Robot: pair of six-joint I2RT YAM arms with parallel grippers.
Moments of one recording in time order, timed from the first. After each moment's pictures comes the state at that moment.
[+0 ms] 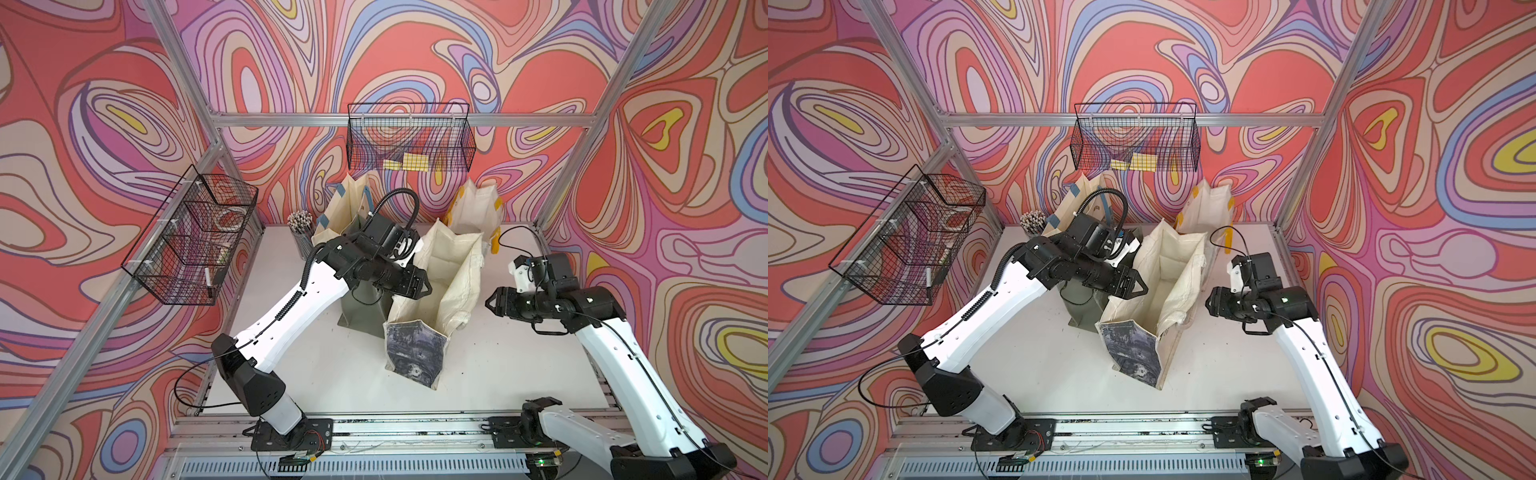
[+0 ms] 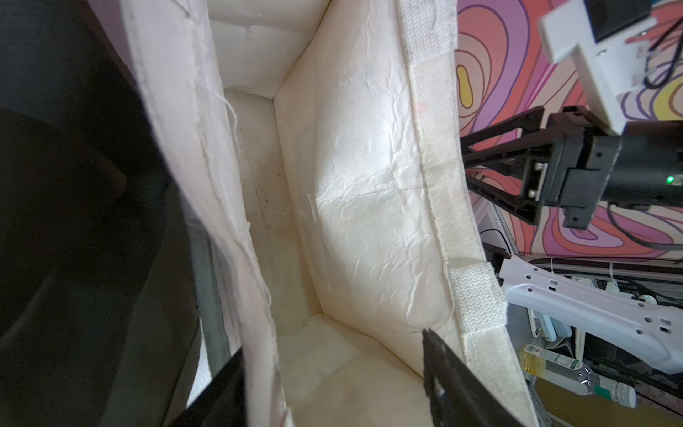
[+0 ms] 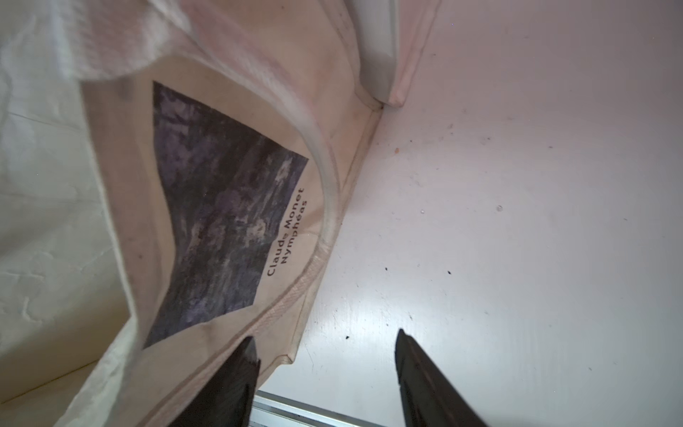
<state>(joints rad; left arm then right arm) -0.73 1.61 1.80 -1.09 0.41 -0.38 0.19 1.08 1.19 -1.08 -0.25 0.35</state>
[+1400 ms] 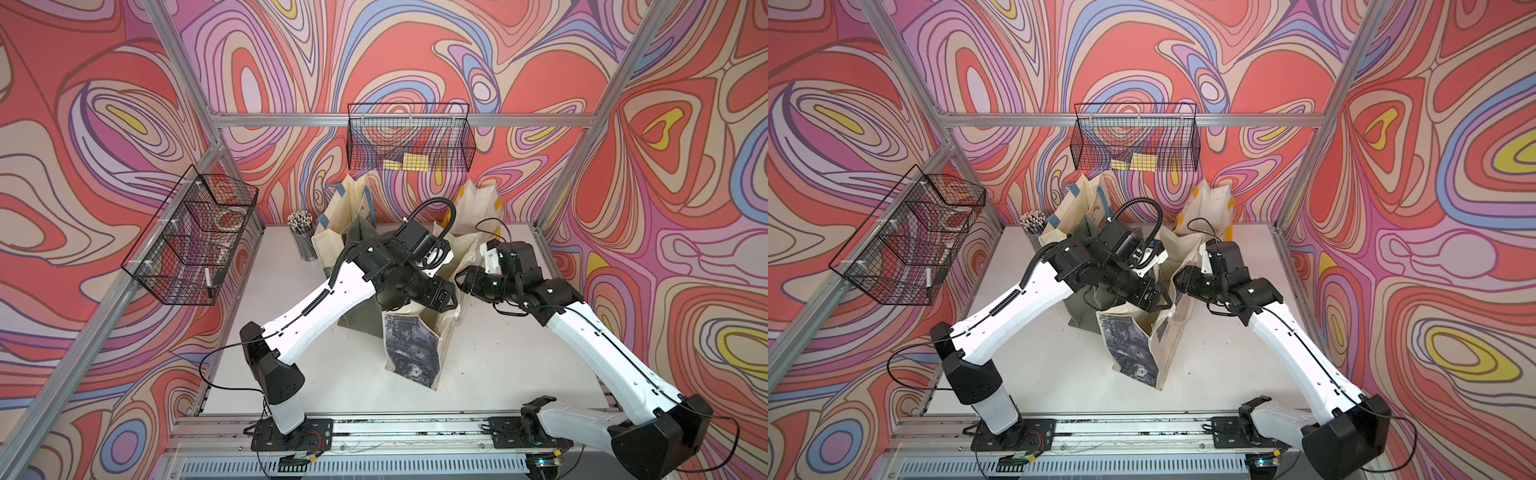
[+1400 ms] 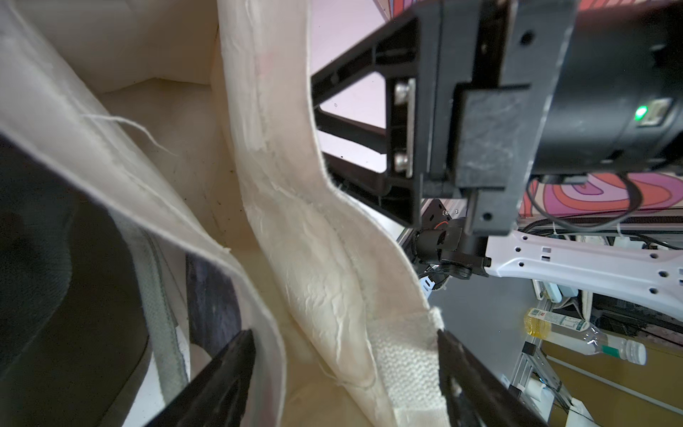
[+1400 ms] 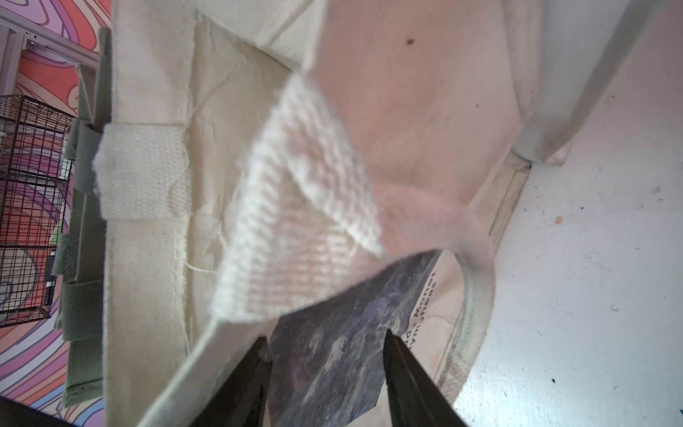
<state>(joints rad) -0.87 1.75 1.97 -1.16 0.37 -0.36 0.38 1.19 1.16 -0.68 -0.24 0.68</state>
